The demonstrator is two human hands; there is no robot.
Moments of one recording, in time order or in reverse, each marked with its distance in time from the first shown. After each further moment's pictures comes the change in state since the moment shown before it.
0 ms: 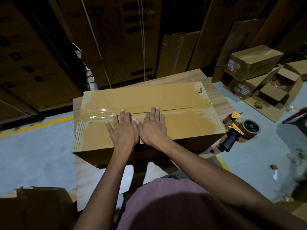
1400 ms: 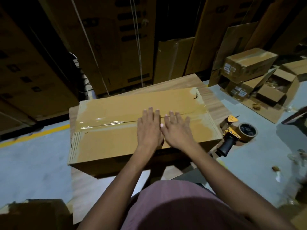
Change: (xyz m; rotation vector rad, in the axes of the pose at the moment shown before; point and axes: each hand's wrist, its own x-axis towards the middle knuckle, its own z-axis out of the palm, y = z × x) left_hand -0.004 0.092 0.013 0.181 0.027 0.415; right_hand -0.003 0.112 -0.028 -0.092 0.138 -0.044
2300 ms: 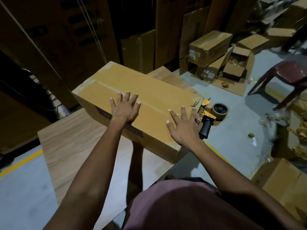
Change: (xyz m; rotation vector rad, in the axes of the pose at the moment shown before) left_hand 0.129 -0.025 0.004 0.010 -0.151 0.151; right_hand -0.046 0.064 0.002 0.141 0.034 0.422
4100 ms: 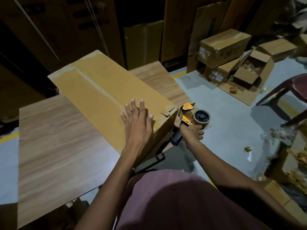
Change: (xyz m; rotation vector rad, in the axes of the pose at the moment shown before) left_hand -0.082 0.221 0.059 -0.362 0.350 -0.112; right_hand 0.090 0.178 0.018 0.801 -0.020 0.711
